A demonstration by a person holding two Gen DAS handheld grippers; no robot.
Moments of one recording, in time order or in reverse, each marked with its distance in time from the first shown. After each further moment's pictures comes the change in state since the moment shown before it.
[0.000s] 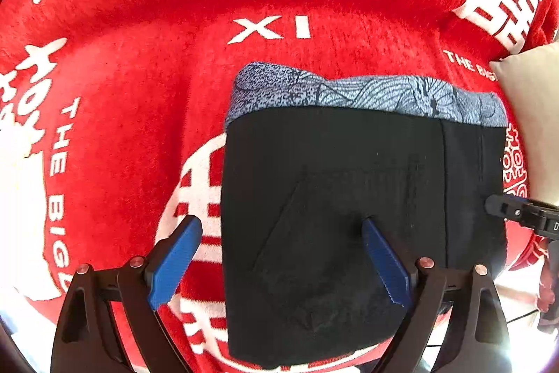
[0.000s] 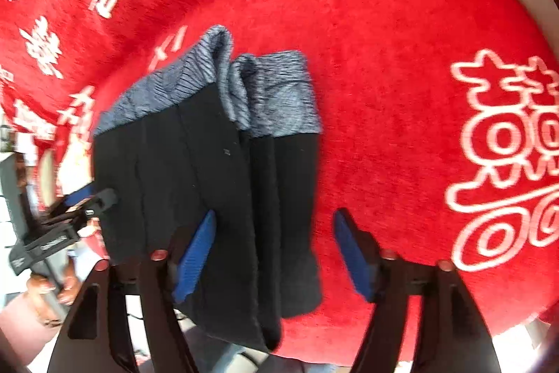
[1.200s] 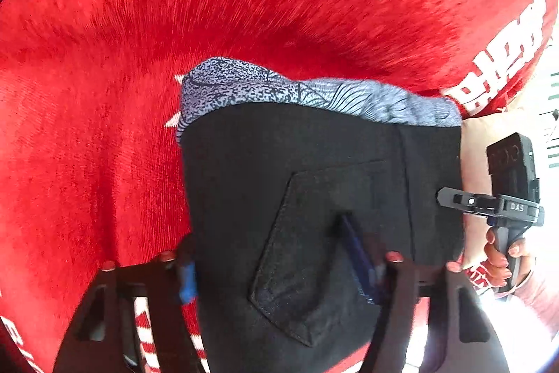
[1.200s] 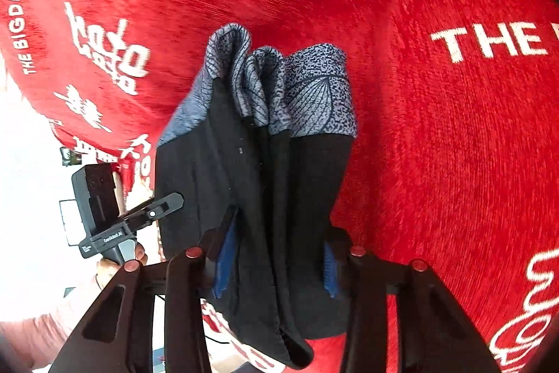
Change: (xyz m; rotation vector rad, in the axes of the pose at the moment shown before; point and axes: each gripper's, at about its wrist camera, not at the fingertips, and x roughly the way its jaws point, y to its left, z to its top) left arm 0.058 0.038 0.123 -0.050 -0.003 -0.398; right arm 0.030 -0.010 0.128 0.036 0.023 0.389
